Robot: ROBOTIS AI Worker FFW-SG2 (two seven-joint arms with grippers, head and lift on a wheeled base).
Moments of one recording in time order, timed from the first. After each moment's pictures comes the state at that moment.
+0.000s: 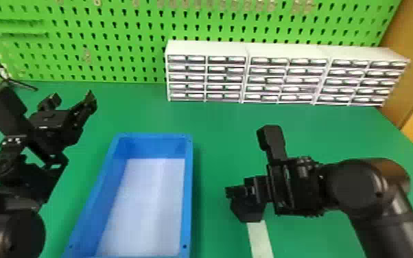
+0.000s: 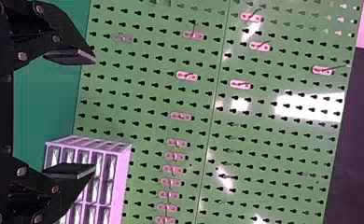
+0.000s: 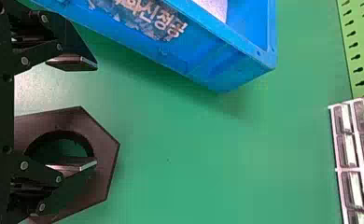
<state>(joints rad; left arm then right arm) 0.00 0.13 0.12 -1.89 0.29 0.22 -0.08 -0.26 -0.19 0.17 -1.84 -0.75 1.41 -0.22</state>
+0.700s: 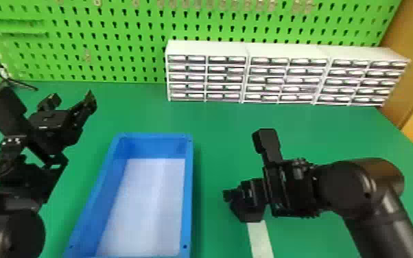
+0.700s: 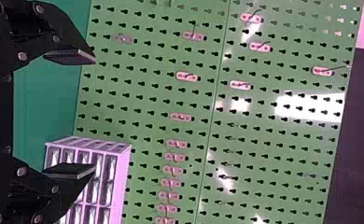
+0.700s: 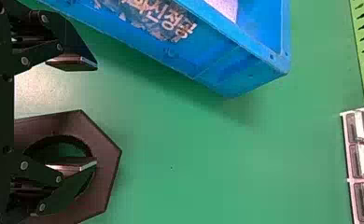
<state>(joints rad) 0.00 0.13 0.12 -1.89 0.29 0.22 -0.08 -0.27 -0.19 0.20 -1.81 -0.70 1.40 -0.18</state>
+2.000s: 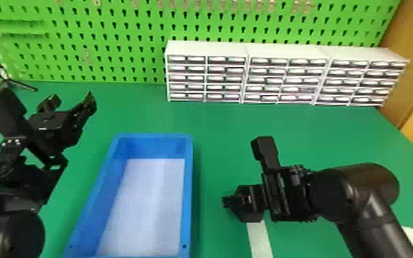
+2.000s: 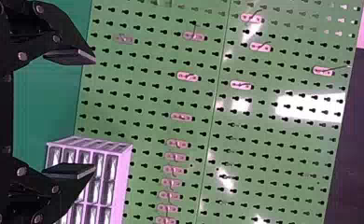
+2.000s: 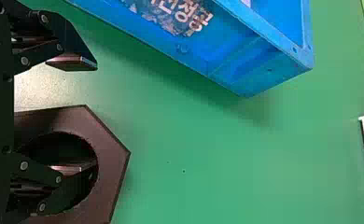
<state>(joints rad) 0.00 0.13 0.12 -1.89 0.29 0.22 -0.08 -0.26 -0.19 0.23 -1.74 -0.56 1.36 -0.01</state>
